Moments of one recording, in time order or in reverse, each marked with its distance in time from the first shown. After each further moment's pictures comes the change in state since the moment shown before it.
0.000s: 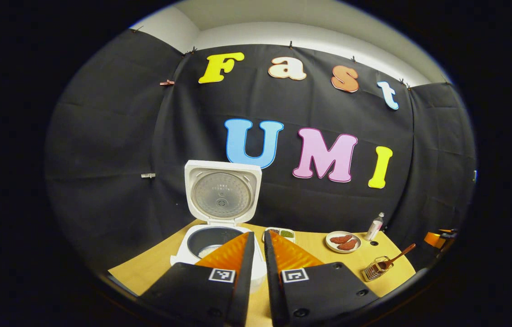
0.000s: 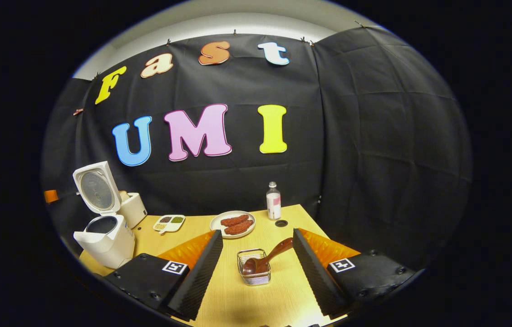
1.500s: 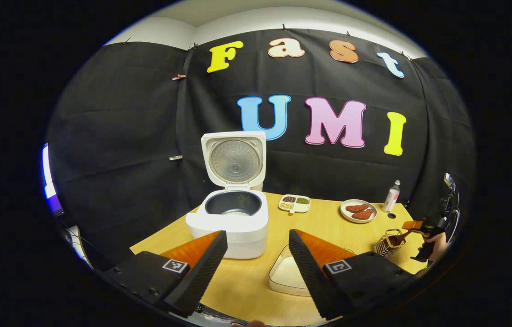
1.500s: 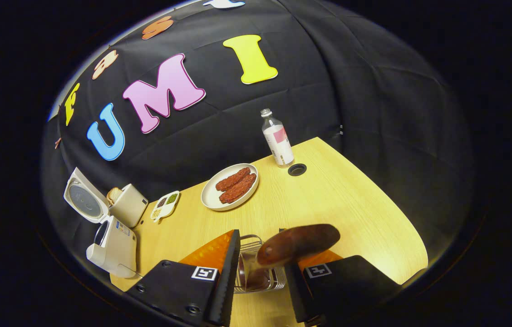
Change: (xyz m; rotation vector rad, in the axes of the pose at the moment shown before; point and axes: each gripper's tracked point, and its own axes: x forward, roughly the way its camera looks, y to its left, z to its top) left arm -0.068 -0.050 -0.075 0.078 0.175 0.193; right arm 0.149 -0.018 -0.126 0.277 0.346 0.099
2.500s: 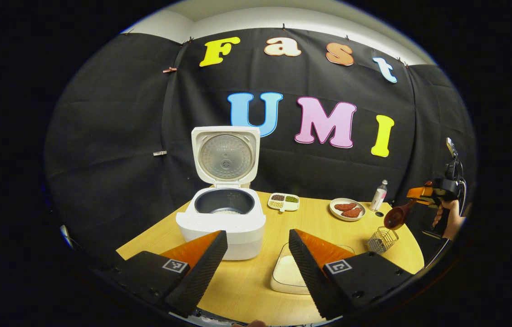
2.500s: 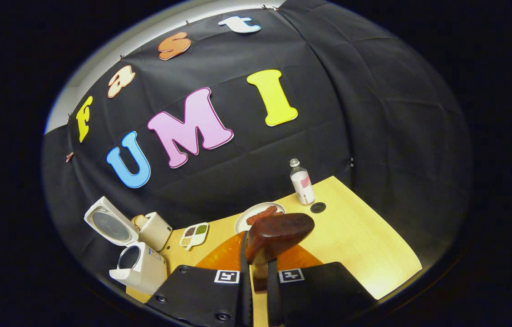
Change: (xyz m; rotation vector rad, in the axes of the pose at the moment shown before) left arm 0.020 0.042 -0.007 -0.030 -0.004 -0.134; right arm -0.080 0.095 0.084 -0.002 -0.191 0.053
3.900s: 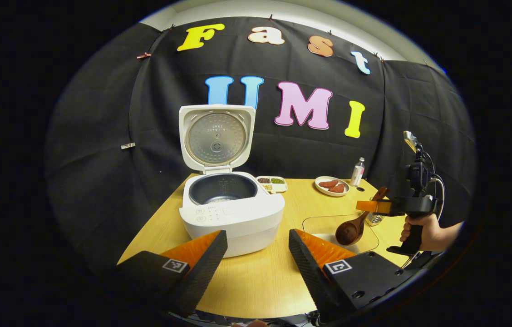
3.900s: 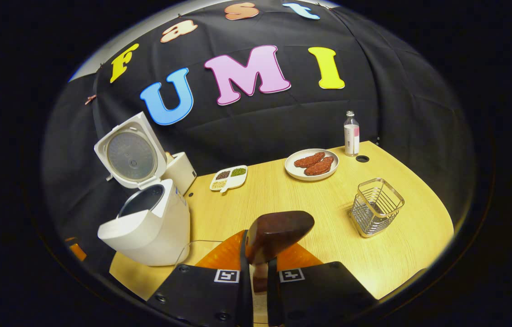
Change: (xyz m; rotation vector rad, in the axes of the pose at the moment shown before) left arm 0.023 0.080 -0.044 0.102 0.093 -0.271; right arm -0.031 0.147 -0.216 -0.205 0.161 0.042
